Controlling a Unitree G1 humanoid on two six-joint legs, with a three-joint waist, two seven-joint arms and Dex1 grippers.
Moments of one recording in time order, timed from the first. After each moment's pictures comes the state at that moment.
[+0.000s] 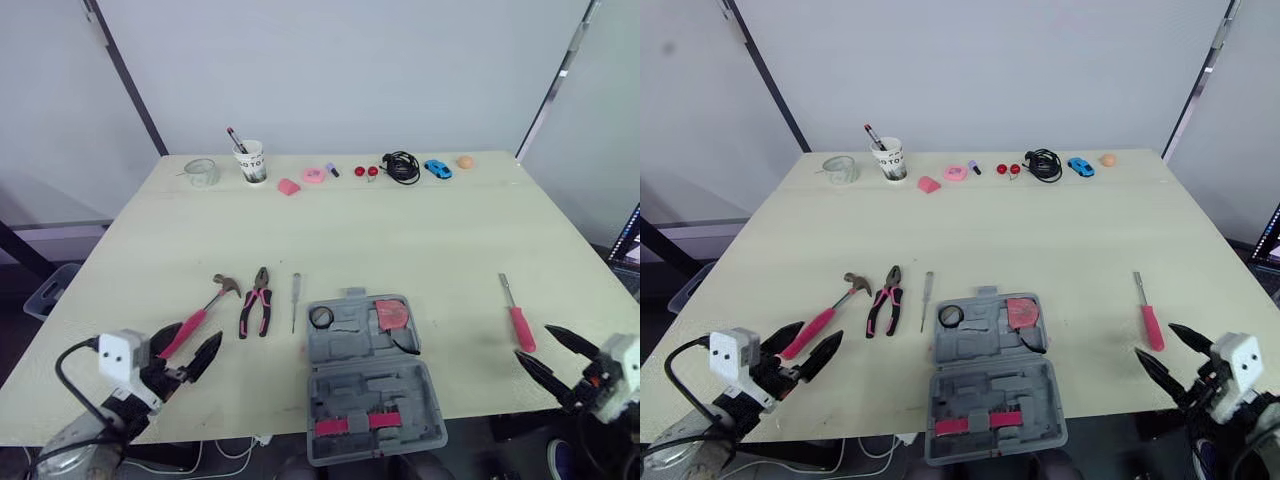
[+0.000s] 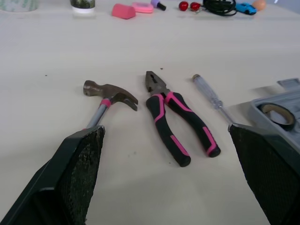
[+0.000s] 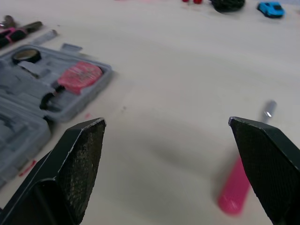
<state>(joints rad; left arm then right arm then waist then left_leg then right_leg) 0.29 0.48 0.44 -0.16 -0.50 0.21 -0.62 0.29 -0.58 -0.37 -0.11 0.52 0.02 0.95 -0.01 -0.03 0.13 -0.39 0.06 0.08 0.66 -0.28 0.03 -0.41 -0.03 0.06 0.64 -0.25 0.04</state>
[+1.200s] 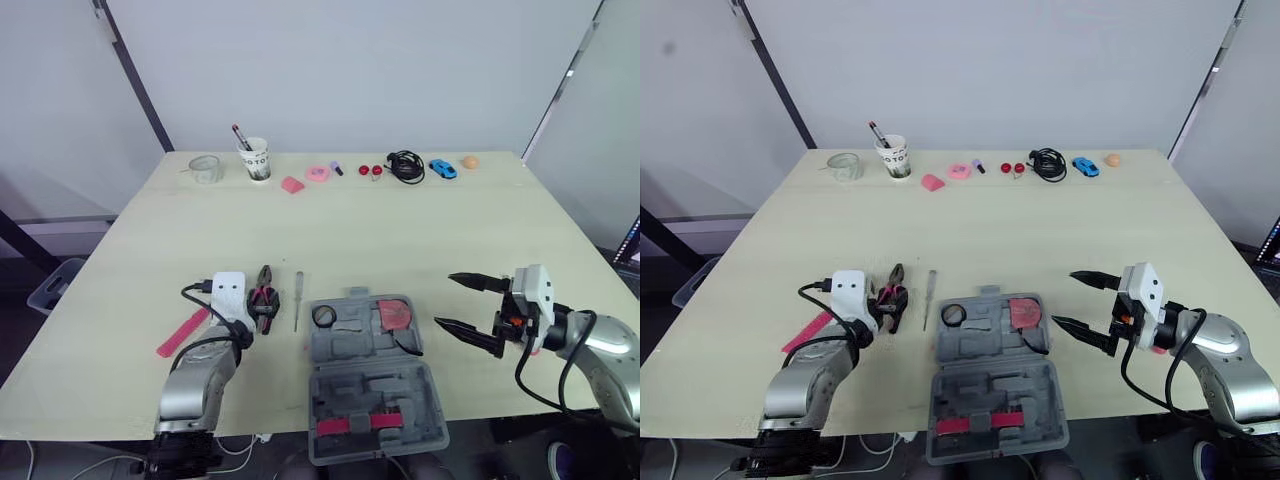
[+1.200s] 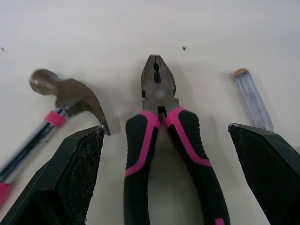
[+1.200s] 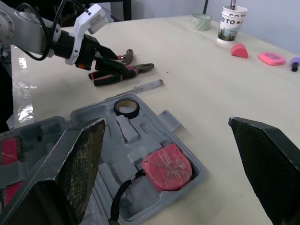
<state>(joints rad) -0.17 0.29 0.15 -0.07 -0.21 0.60 -0.10 -0.10 -0.64 -0.07 -0.23 0.49 0.19 1.02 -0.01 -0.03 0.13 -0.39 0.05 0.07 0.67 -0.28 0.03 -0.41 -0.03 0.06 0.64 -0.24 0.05</state>
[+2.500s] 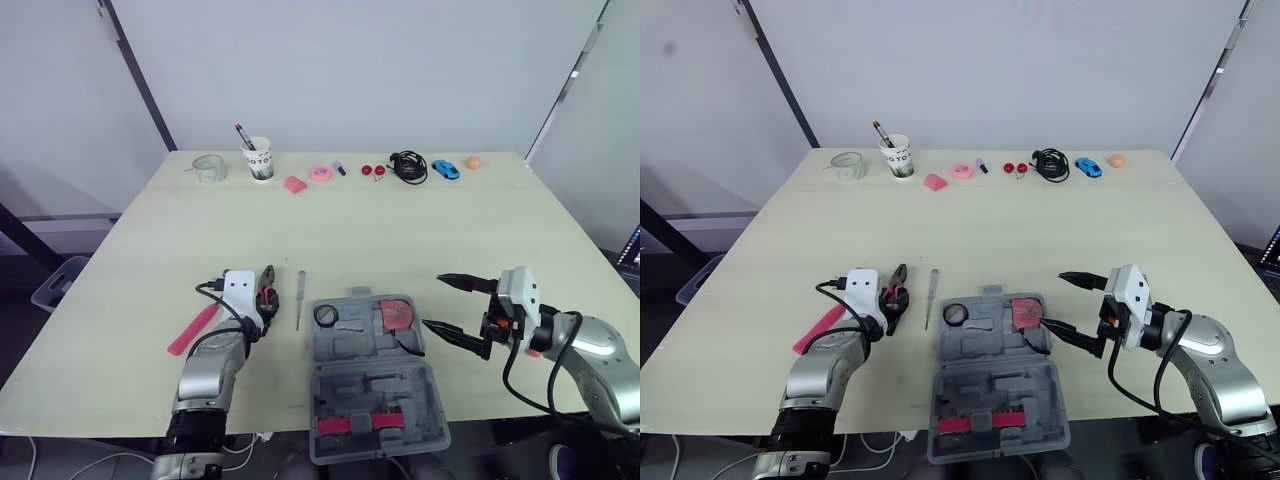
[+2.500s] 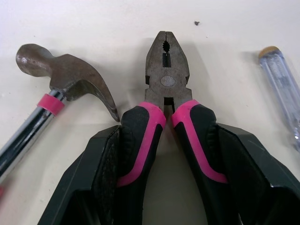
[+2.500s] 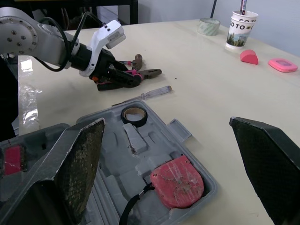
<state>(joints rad) -0.24 0.26 0.15 0.05 -0.15 0.60 -0.13 -0.10 -0.62 -0.04 -0.26 0.48 0.19 1.00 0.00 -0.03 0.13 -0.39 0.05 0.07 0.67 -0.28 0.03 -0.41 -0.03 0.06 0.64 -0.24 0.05</state>
